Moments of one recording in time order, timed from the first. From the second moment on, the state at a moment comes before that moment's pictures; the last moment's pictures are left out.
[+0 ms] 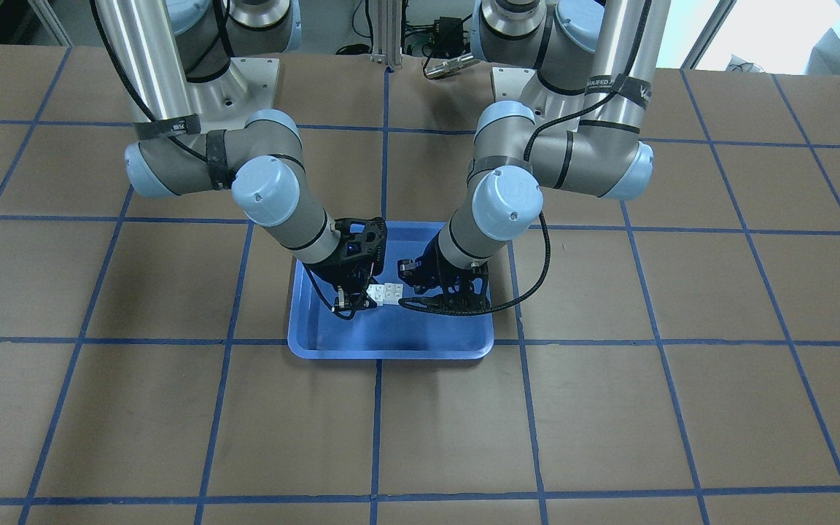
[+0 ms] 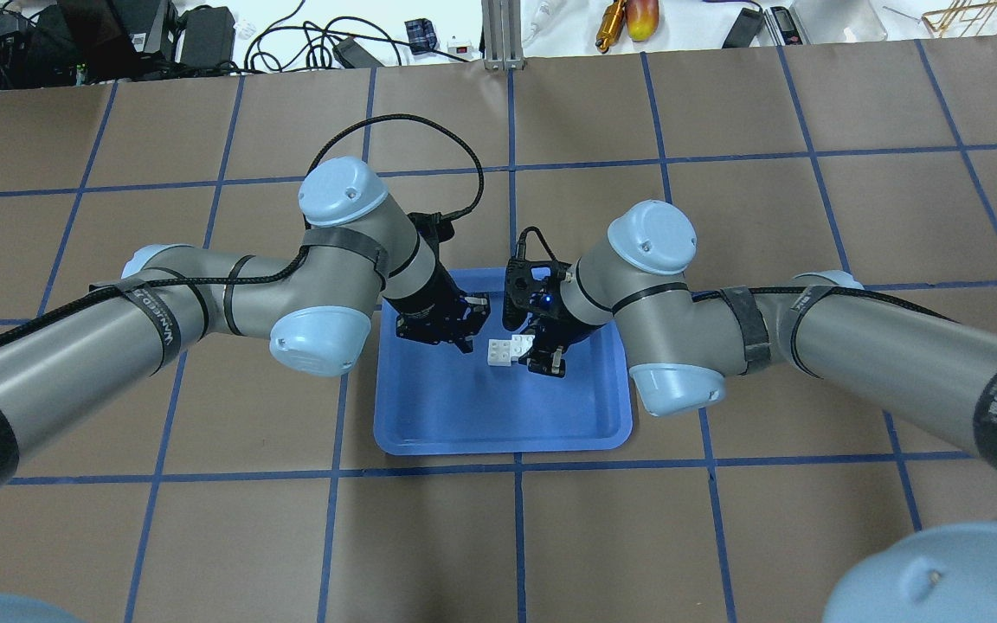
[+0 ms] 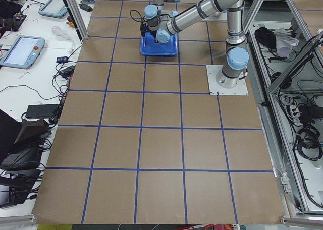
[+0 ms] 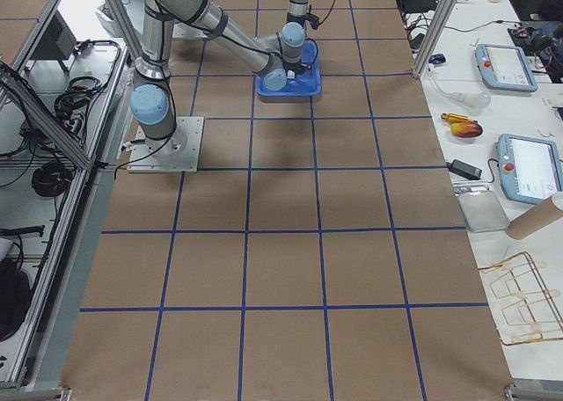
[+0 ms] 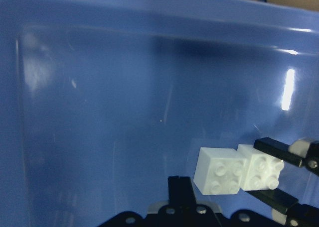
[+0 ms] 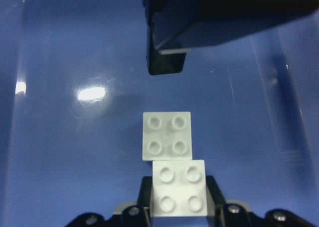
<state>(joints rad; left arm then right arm) -1.77 -1.93 -1.95 -0.90 1.27 -0.27 1.80 -1.17 2.06 -2.59 -1.17 -1.24</state>
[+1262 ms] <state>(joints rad) -1.77 -1.94 -1.95 -0.90 1.27 -0.29 1.76 -1.30 2.00 -2.46 -1.24 -1.05</state>
